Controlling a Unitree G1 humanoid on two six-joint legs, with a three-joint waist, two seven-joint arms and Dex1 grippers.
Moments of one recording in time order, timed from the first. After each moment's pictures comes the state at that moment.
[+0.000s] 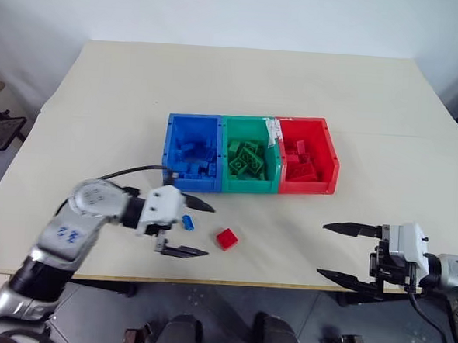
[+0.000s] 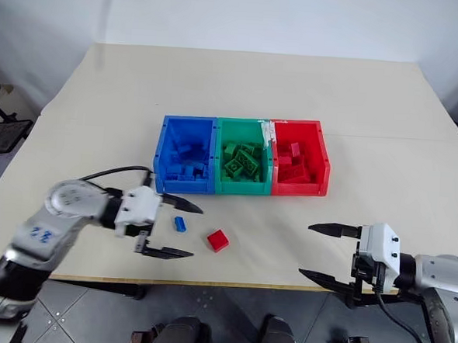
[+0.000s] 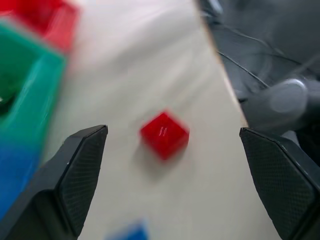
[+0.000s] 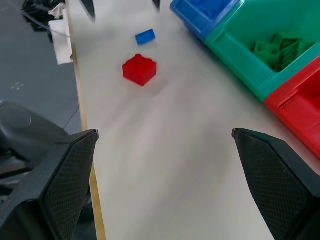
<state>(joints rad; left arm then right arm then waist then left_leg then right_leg) -0.47 0.72 -0.25 -0.18 -0.27 0.19 -1.25 0.14 -0.81 -0.30 -0.32 0.54 0.13 1.29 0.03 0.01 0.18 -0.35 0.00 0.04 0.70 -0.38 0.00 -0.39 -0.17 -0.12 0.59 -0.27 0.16</state>
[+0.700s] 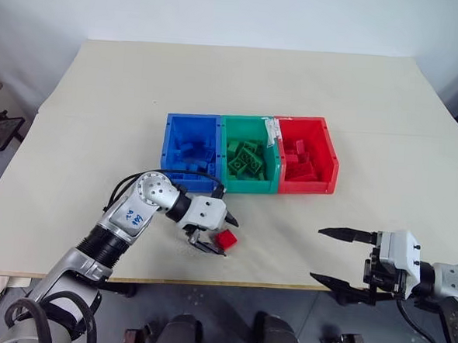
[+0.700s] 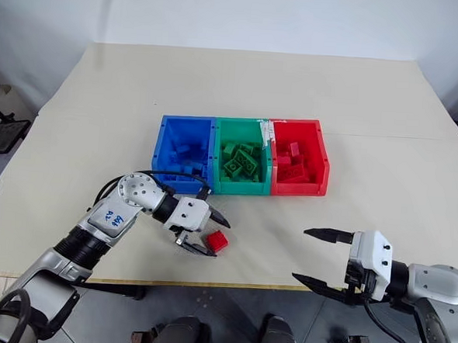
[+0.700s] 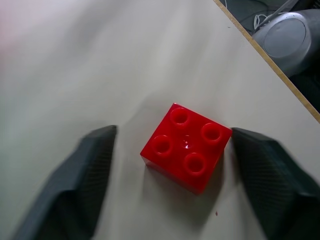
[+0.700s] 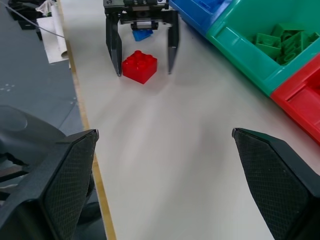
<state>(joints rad) -0.66 0.54 -0.42 0.17 -0.05 -0.01 -1.32 0.19 -0.80 -0.28 -0.39 0.53 0.12 1.19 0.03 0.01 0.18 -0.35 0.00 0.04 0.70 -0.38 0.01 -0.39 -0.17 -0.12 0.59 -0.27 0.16</state>
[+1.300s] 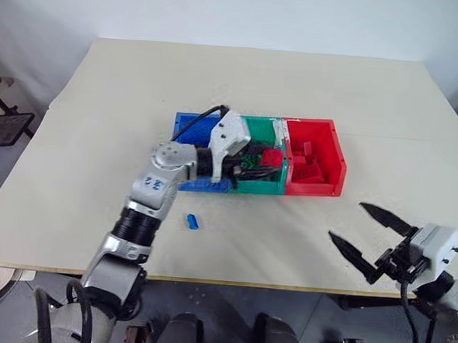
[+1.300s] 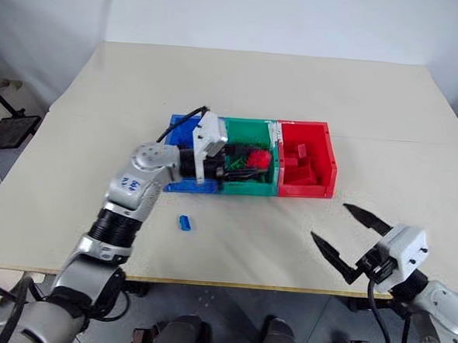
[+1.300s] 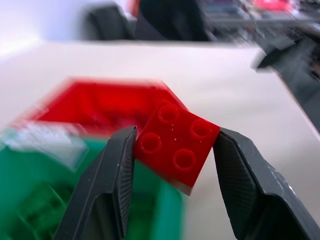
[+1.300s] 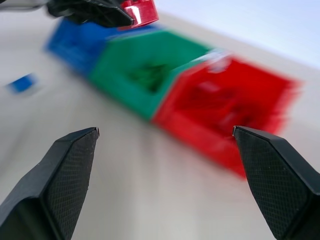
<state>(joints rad) -0.89 0.15 -0.15 0.28 -0.18 0.33 -0.78 0.27 -0.54 -0.45 -0.50 0.53 0.10 0.75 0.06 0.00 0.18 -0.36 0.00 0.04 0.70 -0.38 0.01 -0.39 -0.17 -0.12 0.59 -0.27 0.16</state>
